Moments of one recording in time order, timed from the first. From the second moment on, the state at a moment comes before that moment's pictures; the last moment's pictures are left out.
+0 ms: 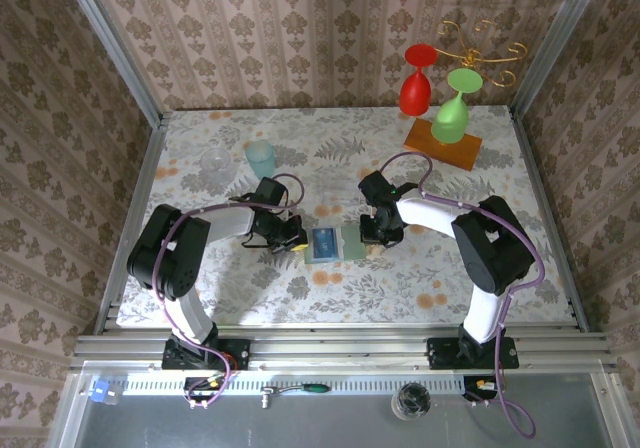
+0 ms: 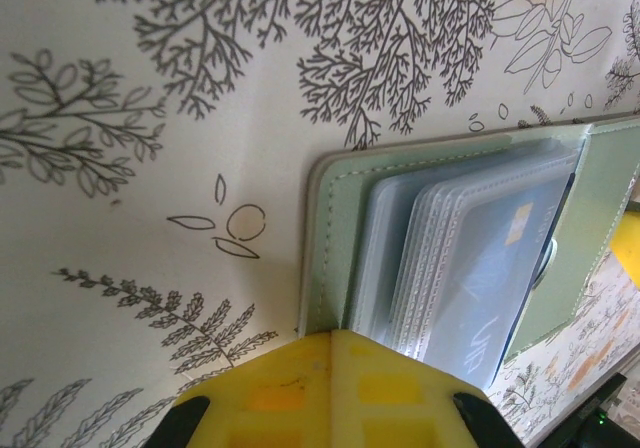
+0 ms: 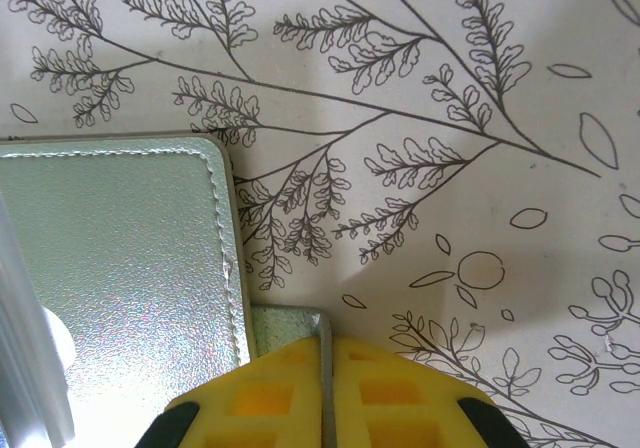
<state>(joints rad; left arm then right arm) -0.50 1.75 0.89 -0.36 0.53 -0.70 0.51 1.81 1.10 -0.63 -0.10 0.57</state>
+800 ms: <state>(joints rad) -0.50 1.75 0.89 -0.36 0.54 -0.70 0.48 1.79 1.09 -0.72 0.00 0.54</state>
